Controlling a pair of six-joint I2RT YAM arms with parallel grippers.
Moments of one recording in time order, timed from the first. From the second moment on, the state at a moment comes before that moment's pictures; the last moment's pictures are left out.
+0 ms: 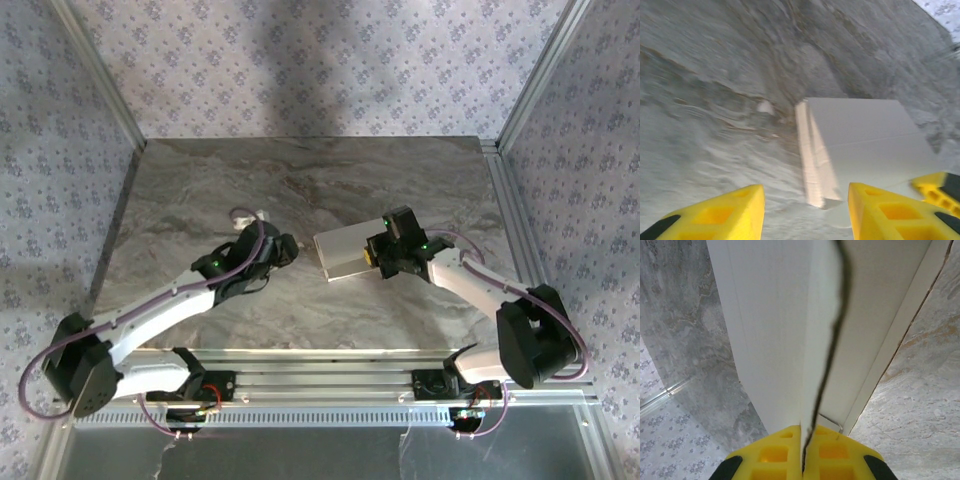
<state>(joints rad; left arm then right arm) -0.78 1.22 0.83 -0.31 -0.19 -1.03 0.49 1.37 0.80 -0.33 -0.17 1.65</state>
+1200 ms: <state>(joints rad) -0.71 1.72 1.00 -0.13 0.28 -1.33 0.45 1.43 0.85 -0.34 -0.23 1.60</state>
